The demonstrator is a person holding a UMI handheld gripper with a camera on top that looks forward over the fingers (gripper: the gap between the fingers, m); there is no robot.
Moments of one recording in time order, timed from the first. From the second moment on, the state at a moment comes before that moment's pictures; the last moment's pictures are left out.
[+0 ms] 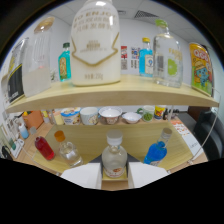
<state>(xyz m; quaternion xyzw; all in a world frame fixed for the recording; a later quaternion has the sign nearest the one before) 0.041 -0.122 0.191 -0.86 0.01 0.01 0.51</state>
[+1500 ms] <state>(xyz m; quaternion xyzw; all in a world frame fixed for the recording) 0.120 -0.178 0.198 -0.43 -0.60 -0.62 0.27</state>
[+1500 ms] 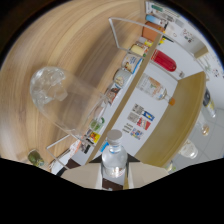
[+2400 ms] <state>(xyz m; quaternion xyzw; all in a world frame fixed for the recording) 0.130 -0.209 0.206 -0.79 -0.12 -0.04 0.59</state>
